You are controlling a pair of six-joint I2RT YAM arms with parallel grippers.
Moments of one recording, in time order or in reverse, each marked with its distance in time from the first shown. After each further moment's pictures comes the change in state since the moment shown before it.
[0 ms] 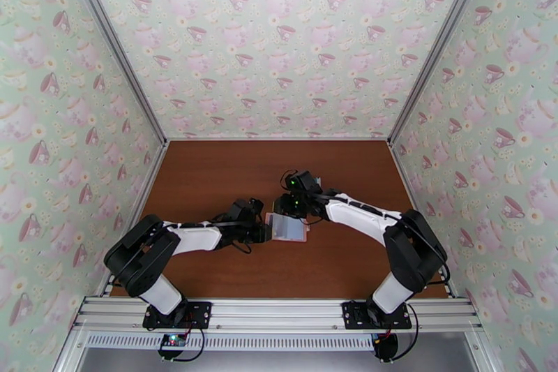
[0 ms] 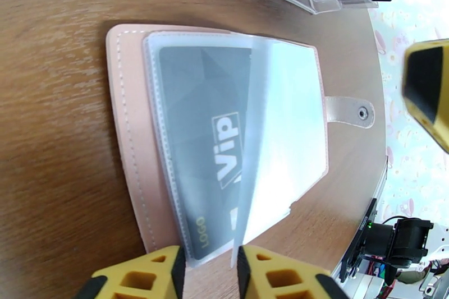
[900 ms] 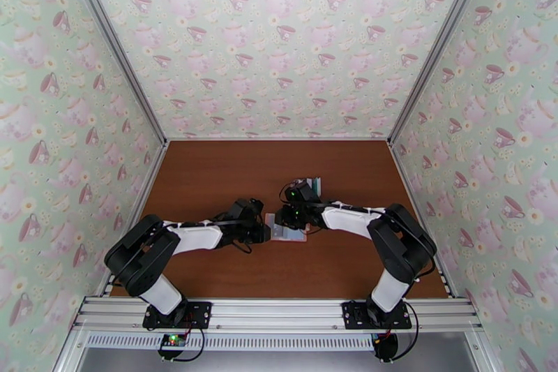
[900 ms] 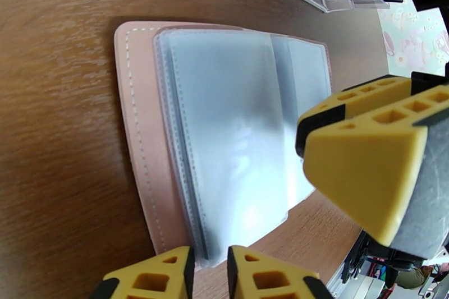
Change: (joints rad) left arm 0.000 0.000 0.028 -0.063 -0.014 -0.004; right arm 0.000 0.084 -0.135 0.188 -0.089 0.050
